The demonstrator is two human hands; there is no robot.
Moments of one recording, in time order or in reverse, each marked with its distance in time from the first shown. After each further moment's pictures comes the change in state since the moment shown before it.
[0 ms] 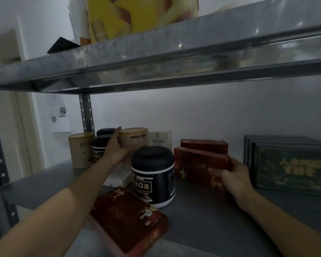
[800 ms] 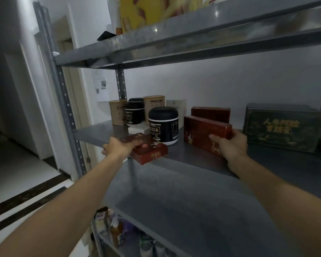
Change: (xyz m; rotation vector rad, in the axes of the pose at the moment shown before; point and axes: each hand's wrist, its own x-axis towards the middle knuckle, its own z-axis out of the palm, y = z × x) left_hand -0.234 0.039 -0.004 0.474 0.448 -0.457; right_hand -0.089 -0.028 -0.041 -0.028 -0.031 0.039
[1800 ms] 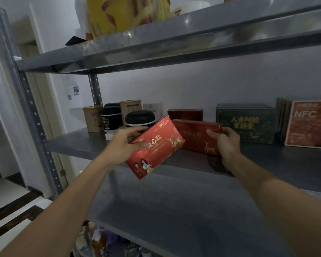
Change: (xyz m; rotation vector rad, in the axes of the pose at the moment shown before) left_hand -0.061 0.054 0.006 -0.146 -0.586 0.624; right_hand 0.001 -0.010 -0.051 0.165 0.069 0.079
